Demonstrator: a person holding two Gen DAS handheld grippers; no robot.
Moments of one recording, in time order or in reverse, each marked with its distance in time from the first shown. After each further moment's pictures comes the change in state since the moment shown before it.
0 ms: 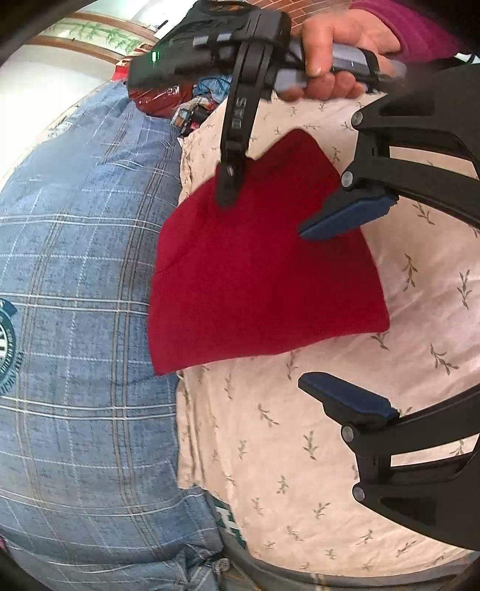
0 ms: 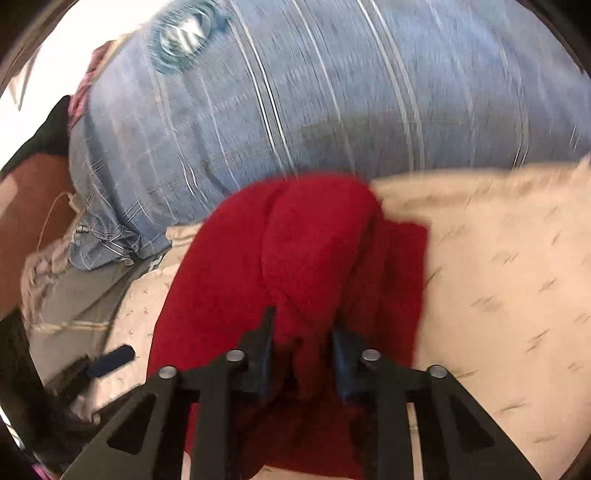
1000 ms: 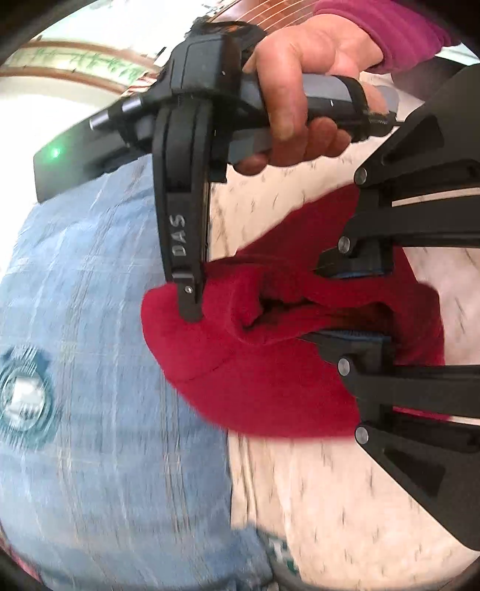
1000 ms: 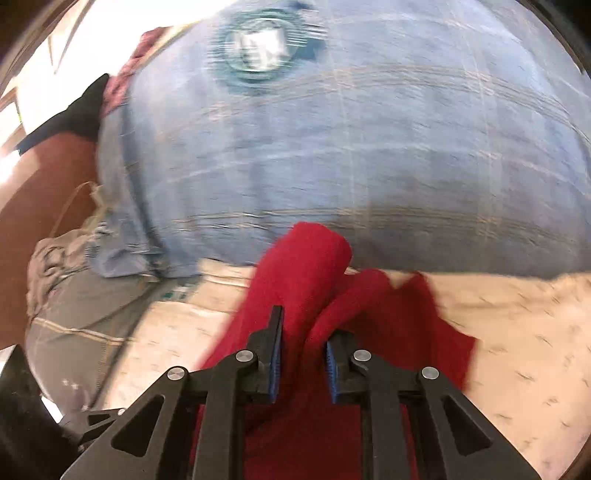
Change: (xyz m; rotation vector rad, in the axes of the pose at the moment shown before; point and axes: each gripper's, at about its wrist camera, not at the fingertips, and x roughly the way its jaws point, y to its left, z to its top) left arm 0.005 -0.047 0.025 0.065 -0.078 -0.116; right arm 0.015 0.044 0.064 -0.100 -0.008 0.060
